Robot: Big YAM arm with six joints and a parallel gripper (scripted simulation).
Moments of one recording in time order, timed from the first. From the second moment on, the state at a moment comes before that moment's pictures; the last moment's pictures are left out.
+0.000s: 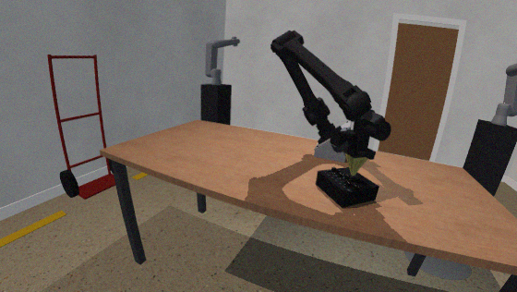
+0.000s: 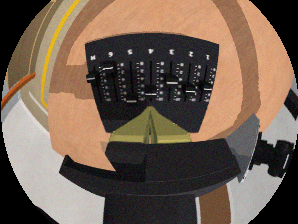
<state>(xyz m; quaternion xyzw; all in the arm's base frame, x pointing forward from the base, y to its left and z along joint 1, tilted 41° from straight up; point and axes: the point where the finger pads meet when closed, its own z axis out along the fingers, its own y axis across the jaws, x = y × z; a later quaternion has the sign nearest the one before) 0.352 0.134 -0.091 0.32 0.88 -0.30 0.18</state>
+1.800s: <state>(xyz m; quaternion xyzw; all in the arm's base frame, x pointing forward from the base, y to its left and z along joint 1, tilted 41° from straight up) 0.368 0.121 -0.083 0.32 0.88 -0.31 0.17</state>
